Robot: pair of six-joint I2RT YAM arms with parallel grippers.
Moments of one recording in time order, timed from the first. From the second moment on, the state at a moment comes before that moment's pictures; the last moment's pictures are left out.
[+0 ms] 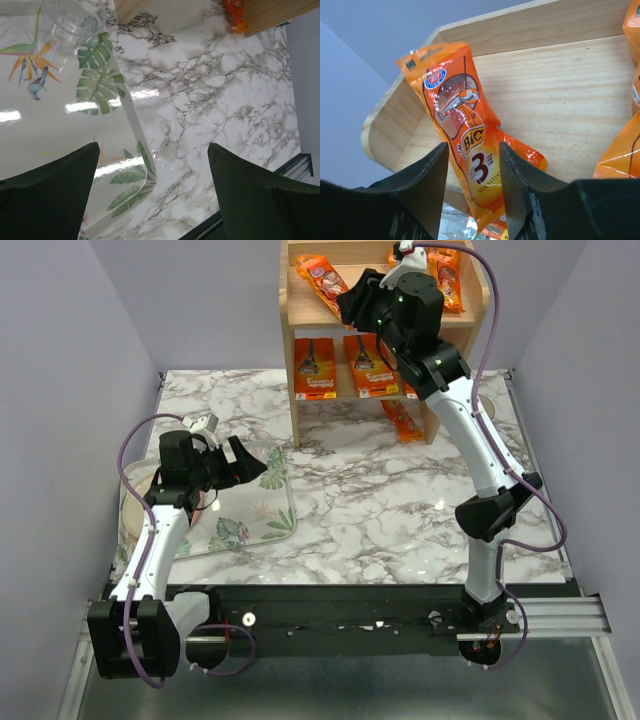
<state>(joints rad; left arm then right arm) 0.03 1.06 0.77 -0.28 0.58 -0.40 0.57 1.99 2.44 -0.41 0.17 0.39</state>
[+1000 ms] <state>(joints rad) 0.03 1.03 0.74 -0.25 0.59 -0.44 0.64 1.99 2.44 -0.39 0.43 0.37</state>
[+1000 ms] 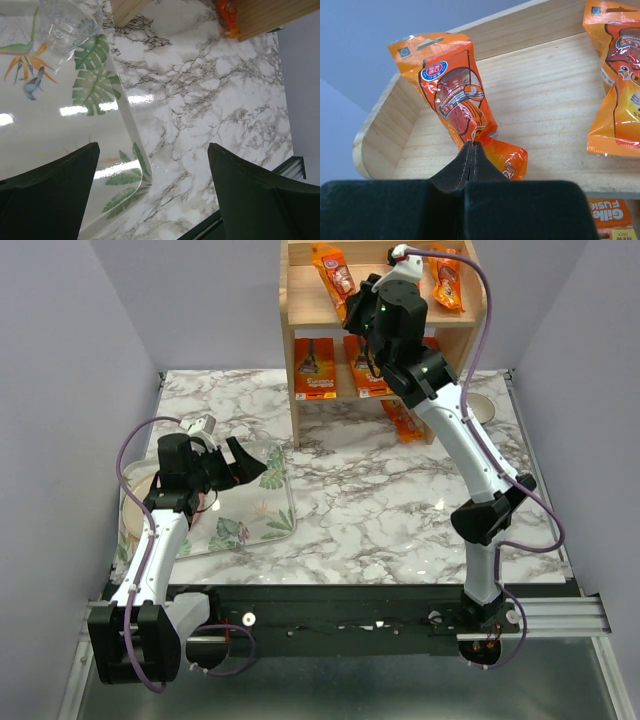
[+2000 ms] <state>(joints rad) 0.10 0.98 0.73 -0.29 0.60 -0.45 0.68 2.10 2.52 -0.27 0.68 0.30</state>
